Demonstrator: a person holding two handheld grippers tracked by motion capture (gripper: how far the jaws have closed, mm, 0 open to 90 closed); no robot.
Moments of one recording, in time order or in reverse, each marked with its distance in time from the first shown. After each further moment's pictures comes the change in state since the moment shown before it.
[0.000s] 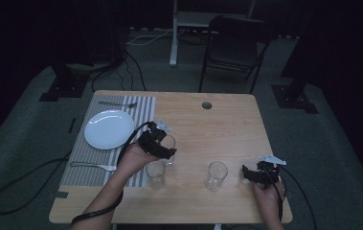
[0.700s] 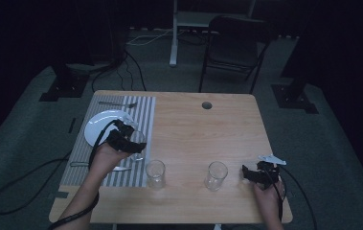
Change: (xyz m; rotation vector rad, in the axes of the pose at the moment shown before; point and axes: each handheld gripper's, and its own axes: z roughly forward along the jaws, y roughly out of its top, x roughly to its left) left arm 0.063 -0.053 -0.033 0.021 0.166 -0.171; right arm 0.000 0.000 0.000 0.001 0.000 -0.001
